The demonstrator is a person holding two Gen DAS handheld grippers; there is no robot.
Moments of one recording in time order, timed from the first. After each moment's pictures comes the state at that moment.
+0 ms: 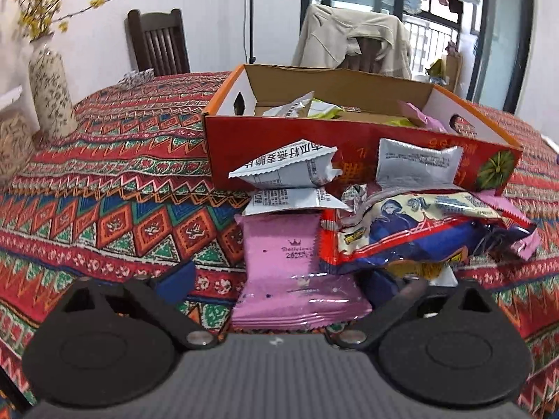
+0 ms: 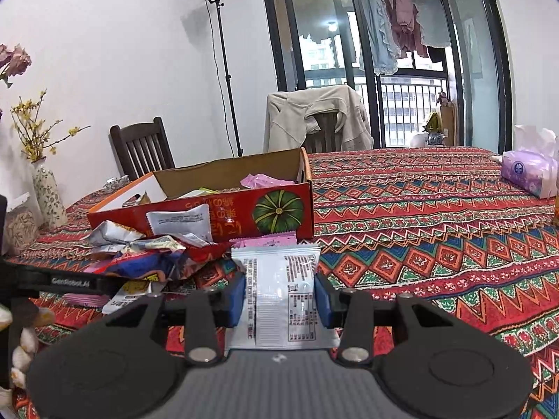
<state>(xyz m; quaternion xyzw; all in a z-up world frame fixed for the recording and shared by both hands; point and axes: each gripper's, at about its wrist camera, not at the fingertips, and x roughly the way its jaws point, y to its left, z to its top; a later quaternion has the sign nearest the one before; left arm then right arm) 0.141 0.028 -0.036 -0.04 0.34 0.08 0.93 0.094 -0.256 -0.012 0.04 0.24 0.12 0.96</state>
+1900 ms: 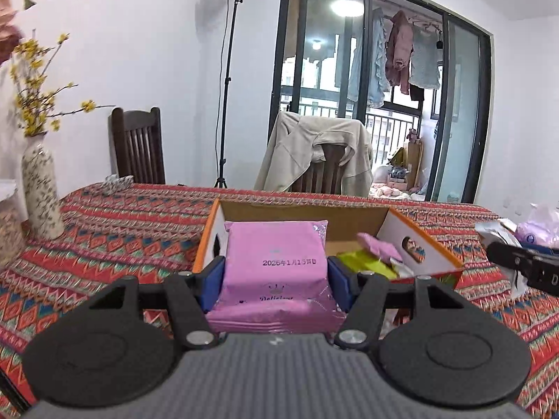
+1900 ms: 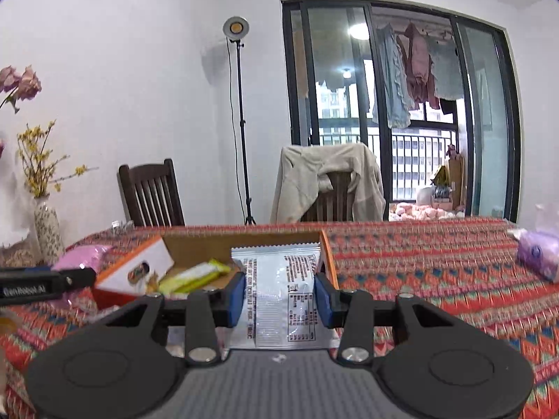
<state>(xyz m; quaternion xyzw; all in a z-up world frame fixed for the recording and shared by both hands) 0.130 0.028 0.046 -0.04 0.17 0.02 0.98 0.144 -0.226 0.055 0.01 0.15 0.13 0.98</state>
